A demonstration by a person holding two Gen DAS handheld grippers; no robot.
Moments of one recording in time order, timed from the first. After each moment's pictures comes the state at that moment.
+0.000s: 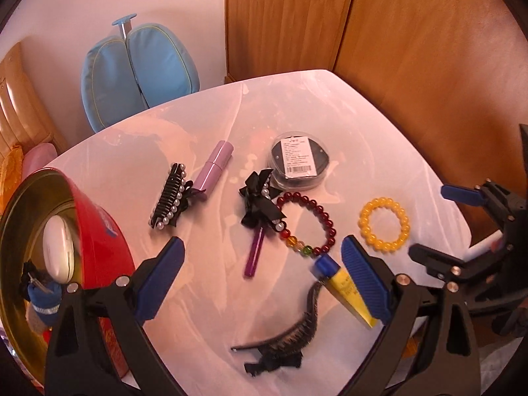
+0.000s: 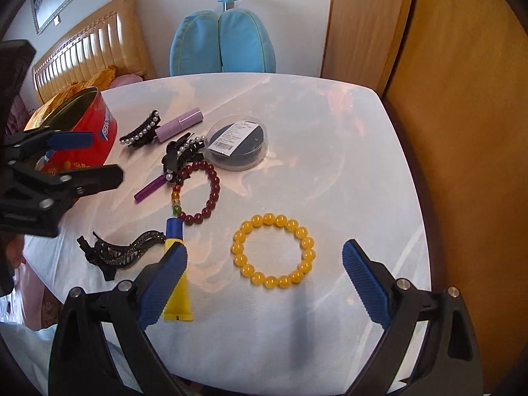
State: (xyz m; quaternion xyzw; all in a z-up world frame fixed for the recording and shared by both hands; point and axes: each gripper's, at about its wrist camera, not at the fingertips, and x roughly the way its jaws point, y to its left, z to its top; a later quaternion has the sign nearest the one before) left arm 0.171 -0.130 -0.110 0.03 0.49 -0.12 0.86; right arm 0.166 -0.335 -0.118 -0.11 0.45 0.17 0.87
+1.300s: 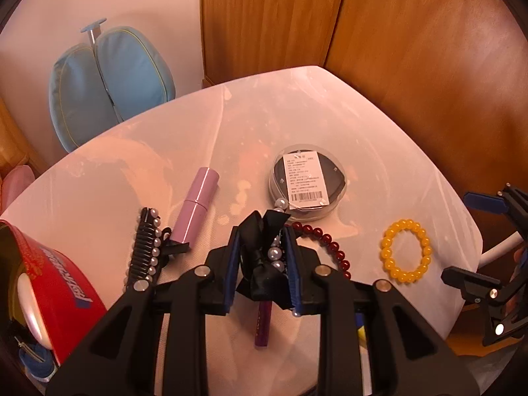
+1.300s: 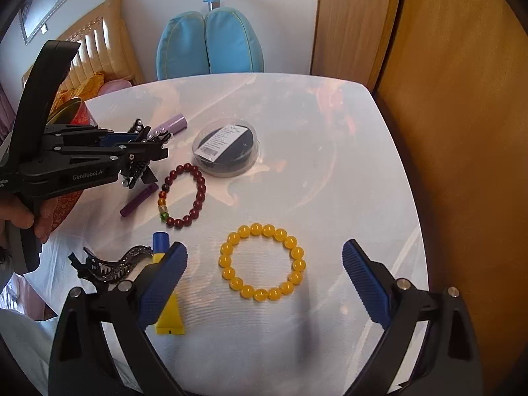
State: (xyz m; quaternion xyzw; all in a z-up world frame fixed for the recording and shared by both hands) left arm 0.213 -0.129 -0.129 0.04 0.48 -0.17 0.86; right arm 0.174 -0.337 -0.113 -0.10 0.45 0.14 0.88
